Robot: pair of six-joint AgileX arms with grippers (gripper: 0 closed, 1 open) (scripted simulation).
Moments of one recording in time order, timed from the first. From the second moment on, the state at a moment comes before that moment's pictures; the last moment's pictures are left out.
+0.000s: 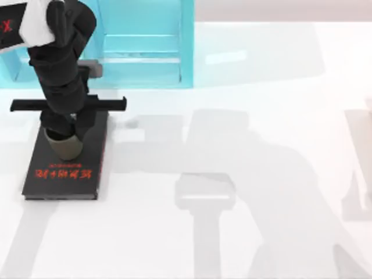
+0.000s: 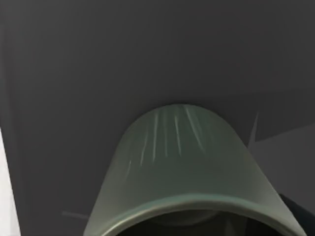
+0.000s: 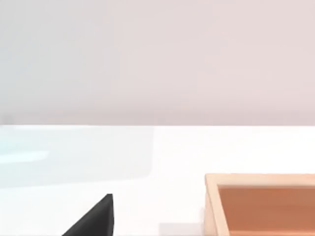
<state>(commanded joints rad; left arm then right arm) -0.25 2.10 1.58 -1.05 0.00 -0.22 0.00 0.00 0.00 0.00 0.00 0.00</state>
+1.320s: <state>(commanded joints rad) -0.05 1.86 1.59 -1.30 0.00 -0.02 0.00 0.00 0.00 0.00 0.00 0.00</state>
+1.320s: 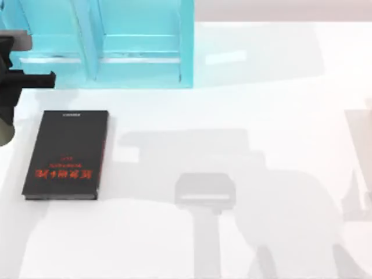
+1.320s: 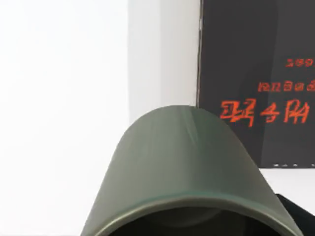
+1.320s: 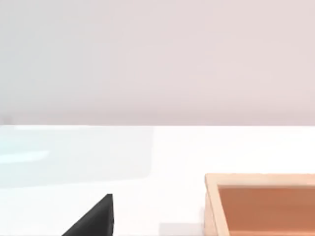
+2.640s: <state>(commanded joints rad) -0.01 1.89 1.38 -1.06 0.00 0.01 0.00 0.00 0.00 0.00 0.00 0.00</state>
